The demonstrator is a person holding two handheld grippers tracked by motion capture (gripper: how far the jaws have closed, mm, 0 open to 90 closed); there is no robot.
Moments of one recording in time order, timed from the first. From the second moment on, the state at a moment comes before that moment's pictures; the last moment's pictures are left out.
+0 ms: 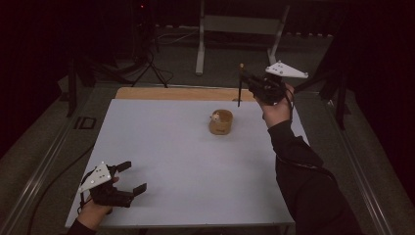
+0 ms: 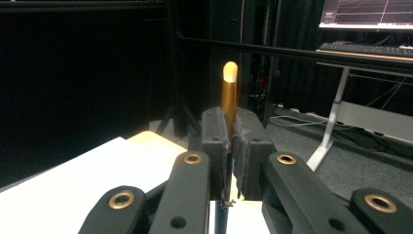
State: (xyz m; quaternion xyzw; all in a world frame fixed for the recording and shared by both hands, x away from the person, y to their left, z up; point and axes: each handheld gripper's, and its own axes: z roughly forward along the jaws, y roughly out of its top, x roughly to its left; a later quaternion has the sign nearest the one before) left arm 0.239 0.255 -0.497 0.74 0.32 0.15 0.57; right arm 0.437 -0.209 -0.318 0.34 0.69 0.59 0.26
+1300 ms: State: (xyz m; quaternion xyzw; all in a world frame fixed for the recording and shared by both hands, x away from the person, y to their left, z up) left arm 0.238 0.255 -0.497 0.74 0.31 0.15 0.57; right arm 0.483 -0.180 -0.372 0.42 0.68 0.55 0.26
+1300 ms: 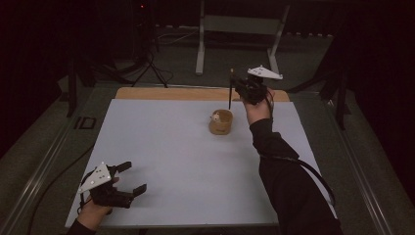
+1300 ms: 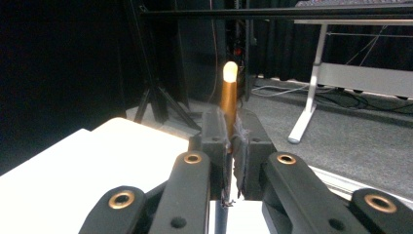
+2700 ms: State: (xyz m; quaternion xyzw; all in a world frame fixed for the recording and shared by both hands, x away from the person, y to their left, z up) left arm 0.238 0.255 -0.498 0.74 0.31 0.15 0.57; right arm 0.489 -0.167 -0.430 0.46 0.72 0.48 0.20
